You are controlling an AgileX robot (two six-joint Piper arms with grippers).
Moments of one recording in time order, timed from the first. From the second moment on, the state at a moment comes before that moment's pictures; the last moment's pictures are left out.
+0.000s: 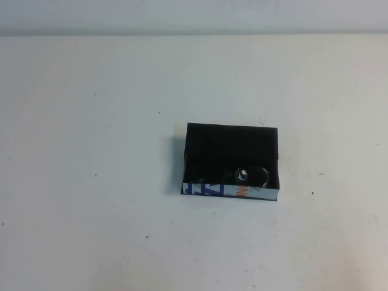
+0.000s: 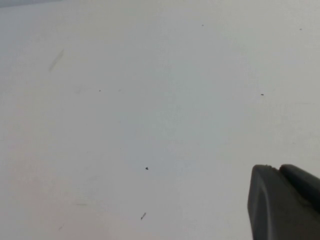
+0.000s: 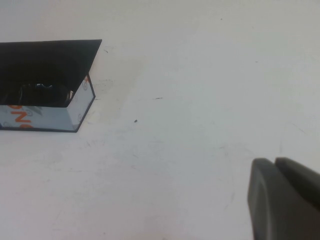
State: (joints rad) right arm 0.06 -0.01 0.03 0.24 0.35 -0.09; left arm -0.06 -0.02 0.02 -0.01 0.36 0.08
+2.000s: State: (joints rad) right arm 0.34 1.19 -1.19 0.33 0.93 -0.60; left arm -0.06 -0.02 0.02 -0.01 0.36 0.08
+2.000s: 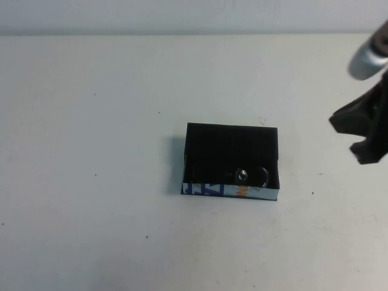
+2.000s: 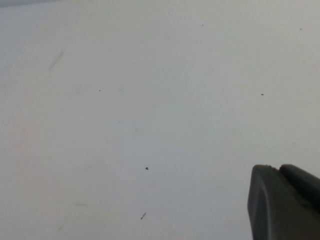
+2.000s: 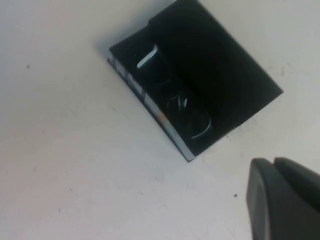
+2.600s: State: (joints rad) right arm 0.56 1.77 -1.54 0.12 1.11 -0.79; left arm -0.06 -0.02 0.02 -0.01 0.36 0.08
